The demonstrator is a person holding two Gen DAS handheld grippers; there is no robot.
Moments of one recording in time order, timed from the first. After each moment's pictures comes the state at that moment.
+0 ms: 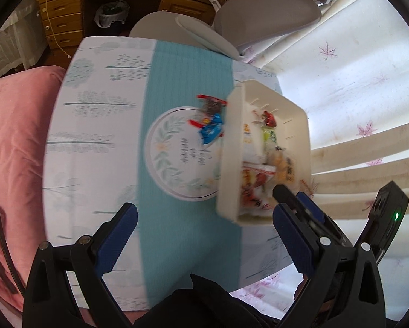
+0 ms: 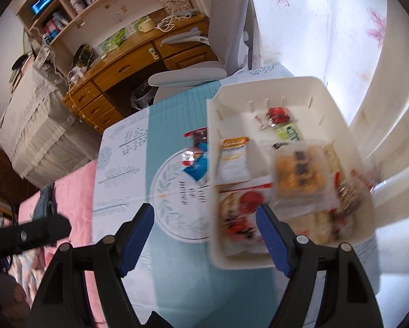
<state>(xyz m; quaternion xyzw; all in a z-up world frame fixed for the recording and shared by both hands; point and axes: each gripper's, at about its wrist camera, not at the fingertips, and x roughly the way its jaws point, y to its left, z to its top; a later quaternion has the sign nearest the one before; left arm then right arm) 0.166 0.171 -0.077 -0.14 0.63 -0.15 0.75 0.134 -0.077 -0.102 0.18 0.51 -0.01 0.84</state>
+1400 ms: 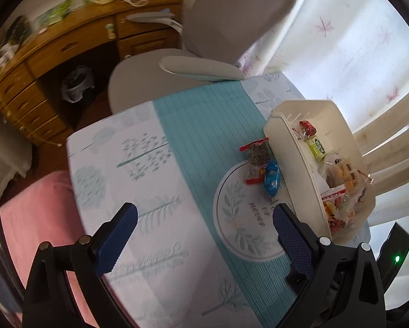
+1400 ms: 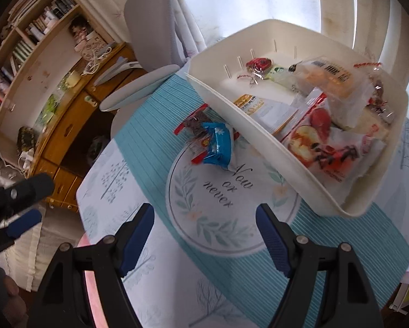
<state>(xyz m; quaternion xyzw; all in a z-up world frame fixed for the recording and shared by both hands) 0.314 0.186 -0.117 0.07 0.56 -0.24 0.79 0.168 0.023 -0.192 0.34 0.44 -0.23 0.80</state>
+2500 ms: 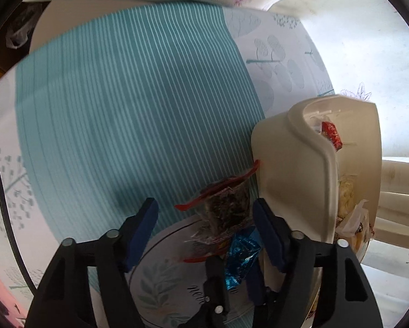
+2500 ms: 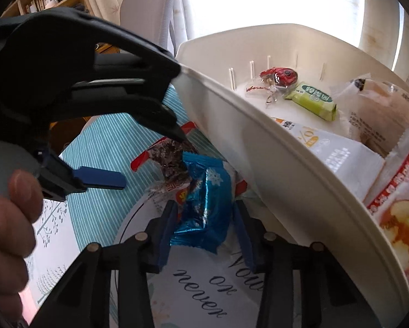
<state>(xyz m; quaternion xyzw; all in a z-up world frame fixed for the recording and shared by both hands) 0.420 0.032 -0.283 0.01 0.72 -0.26 0.65 0.256 -0.003 -0.274 0.24 0.42 -0.27 0.83</state>
